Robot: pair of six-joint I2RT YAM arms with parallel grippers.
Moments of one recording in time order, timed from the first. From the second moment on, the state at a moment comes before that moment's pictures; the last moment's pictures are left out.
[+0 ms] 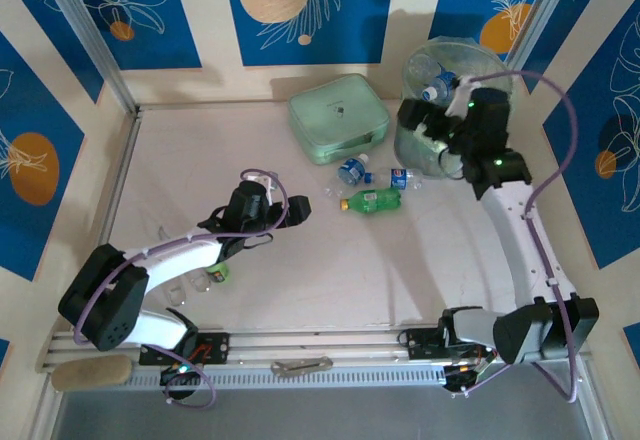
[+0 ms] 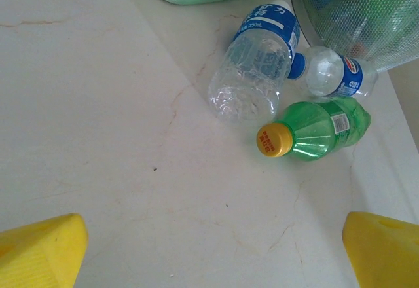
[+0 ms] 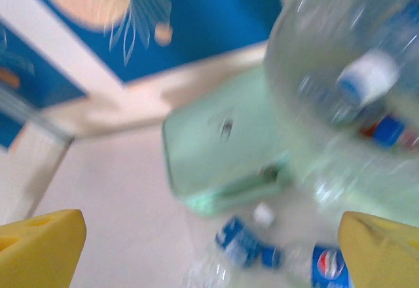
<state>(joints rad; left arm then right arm) -0.61 1.38 0.65 0.16 0.10 -0.70 0.13 1.24 1.27 -0.45 -0.25 0.38</state>
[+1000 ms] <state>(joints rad) -0.58 1.30 0.65 0.12 0.06 -0.70 0.35 1.75 1.30 -0.58 -0.18 0.17</state>
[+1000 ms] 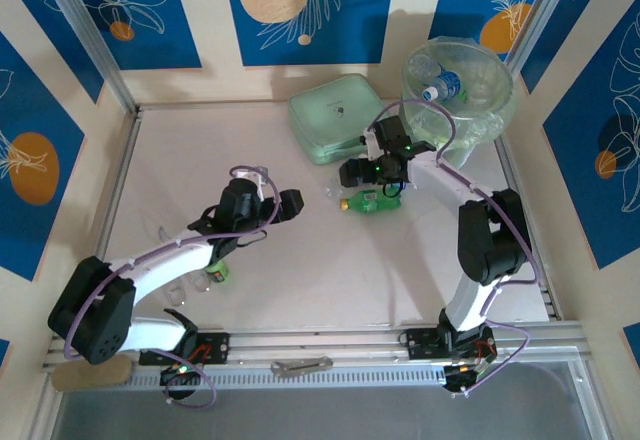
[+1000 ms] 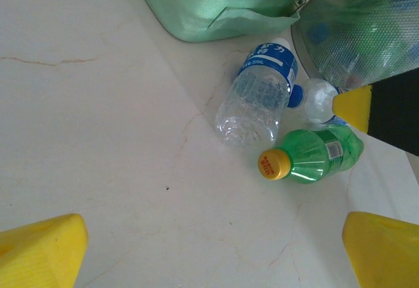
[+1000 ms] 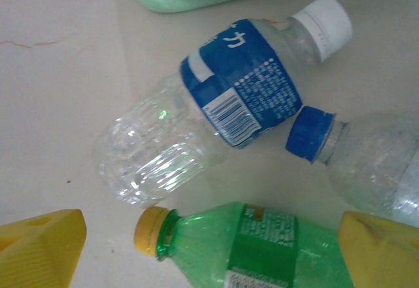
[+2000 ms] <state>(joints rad) -0.58 1.31 0.65 0.12 0.06 -0.70 0.38 1.62 1.03 -0.60 -0.22 0.18</state>
